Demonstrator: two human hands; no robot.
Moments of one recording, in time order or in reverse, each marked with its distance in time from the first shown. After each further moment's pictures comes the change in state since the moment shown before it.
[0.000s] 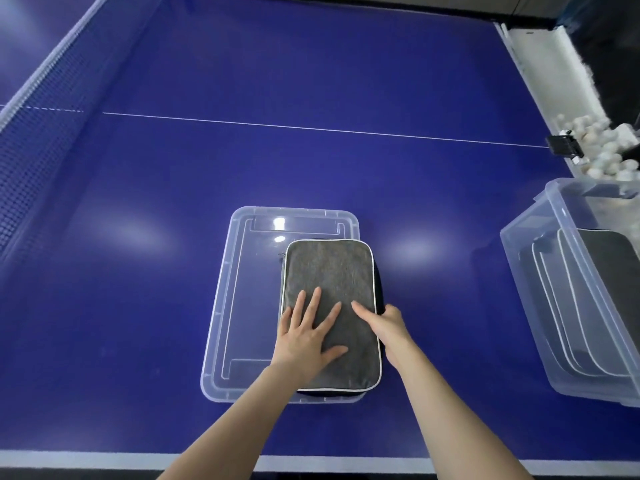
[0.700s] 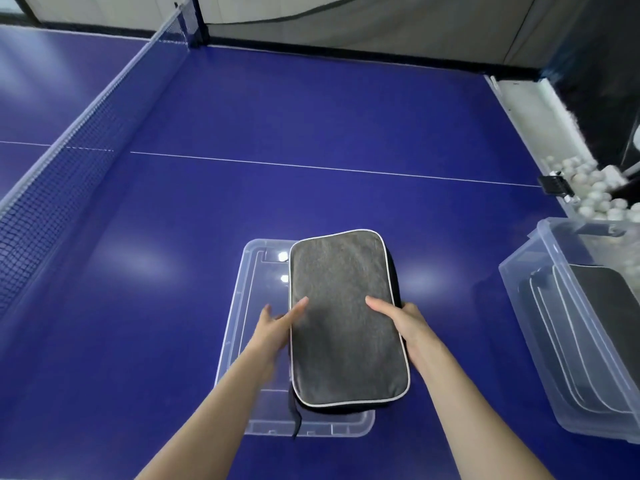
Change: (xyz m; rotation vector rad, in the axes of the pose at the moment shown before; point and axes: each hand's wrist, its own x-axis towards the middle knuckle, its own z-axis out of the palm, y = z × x) left_hand 0.003 -0.039 -0.082 -1.642 0.111 -0.596; right_hand -0.039 -0.080 -0.017 0.152 -0.208 -0.141
